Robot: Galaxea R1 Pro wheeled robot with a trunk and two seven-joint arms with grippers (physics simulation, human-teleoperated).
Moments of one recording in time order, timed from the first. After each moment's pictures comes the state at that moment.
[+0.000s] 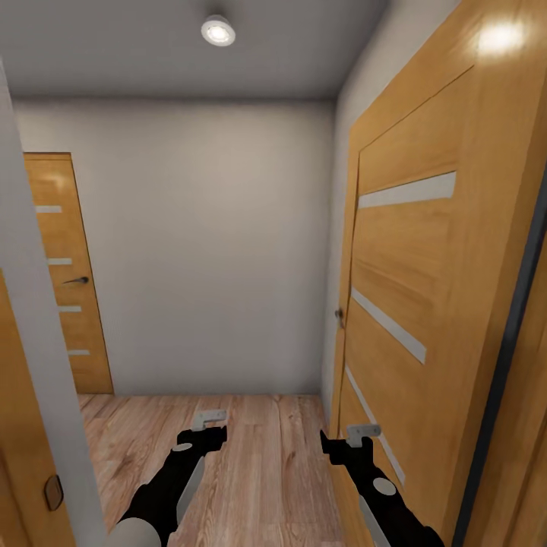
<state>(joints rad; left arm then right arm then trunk) -0.51 -0.14 0.05 -0.65 -0.03 0.22 0.15 -0.33 0.03 0.16 -0.83 -0.10 -0.01 -0.05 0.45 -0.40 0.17</state>
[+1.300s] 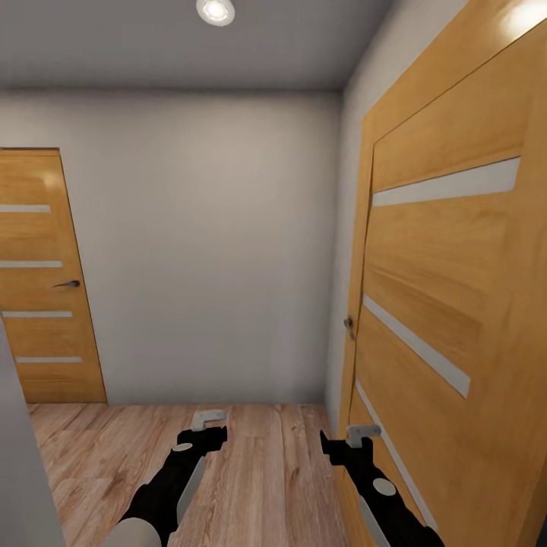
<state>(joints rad) -0.51 -0.14 0.05 -0.65 -0.03 0.22 0.15 -0.33 0.03 0.16 -0.82 -0.10 -0.01 -0.05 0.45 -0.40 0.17</state>
